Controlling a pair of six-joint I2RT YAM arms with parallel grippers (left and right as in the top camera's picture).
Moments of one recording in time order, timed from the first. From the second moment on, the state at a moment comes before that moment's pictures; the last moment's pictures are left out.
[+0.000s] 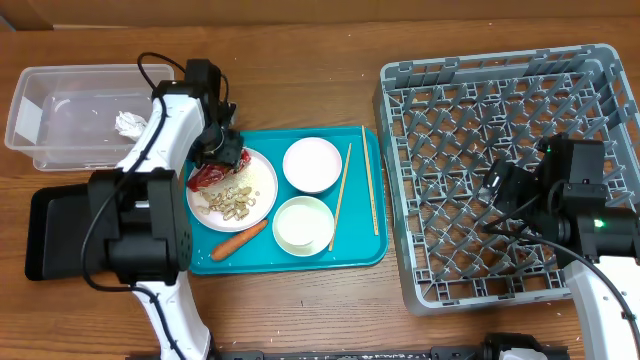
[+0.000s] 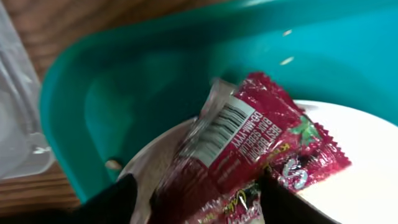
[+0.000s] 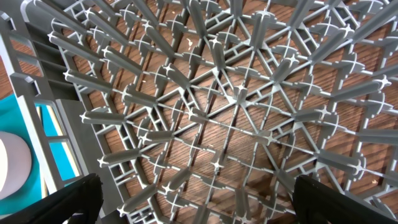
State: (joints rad) left arm -0.03 2.09 1.57 -1.01 -0.06 0.11; right arm -0.06 1.09 1.02 -0.97 0.02 0.36
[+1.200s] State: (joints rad) left arm 0.14 2.11 2.04 -1.06 -0.13 -0.05; right arm -0.06 1.09 1.02 -0.99 0.02 0.36
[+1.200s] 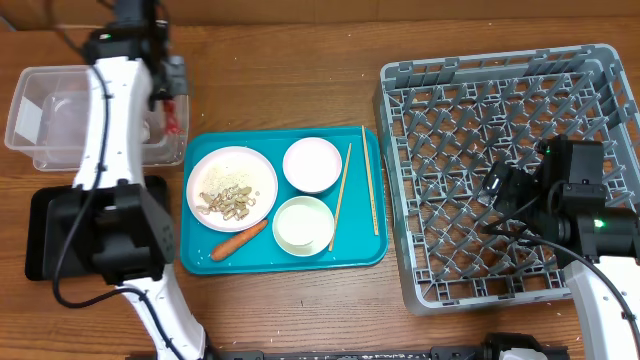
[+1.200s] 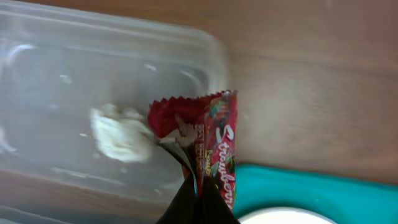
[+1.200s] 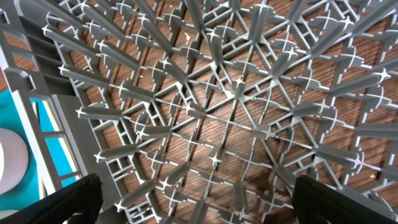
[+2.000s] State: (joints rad) left arm 0.28 2.11 2.05 -1.14 -0.13 -0.10; right arm -0.06 1.09 1.02 -0.98 0.02 0.36
